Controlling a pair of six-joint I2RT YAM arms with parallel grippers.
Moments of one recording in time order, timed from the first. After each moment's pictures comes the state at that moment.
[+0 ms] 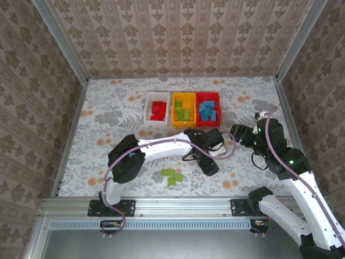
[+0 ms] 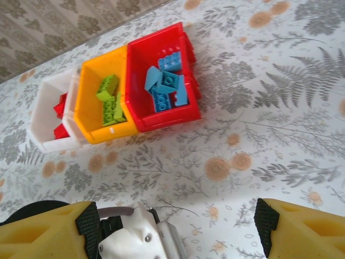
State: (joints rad) left arm -1.19 2.05 1.59 -0.80 0.16 -0.03; right arm 0.34 0.71 0.97 -0.91 0.14 0.59
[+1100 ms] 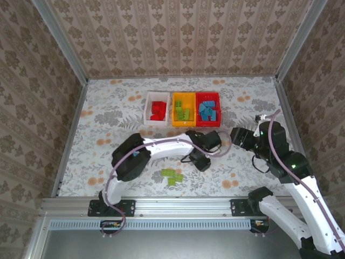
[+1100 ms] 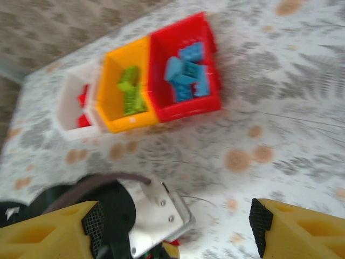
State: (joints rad) left arm -1.13 2.01 1.51 -0.82 0.08 -0.15; right arm 0.33 0.68 0.95 -0.85 -0.01 0.59
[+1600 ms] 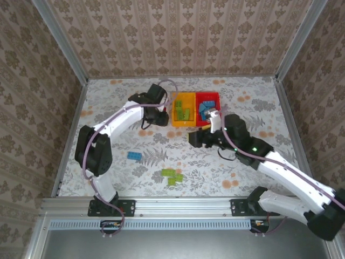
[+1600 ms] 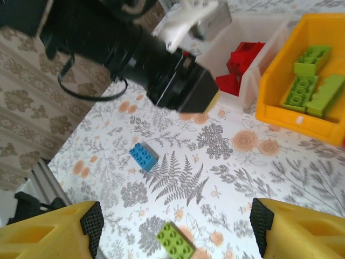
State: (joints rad) left arm -0.56 1.82 1.51 -0.86 0.05 -0.22; right arm 0.67 1.04 0.86 -0.27 -0.19 0.42
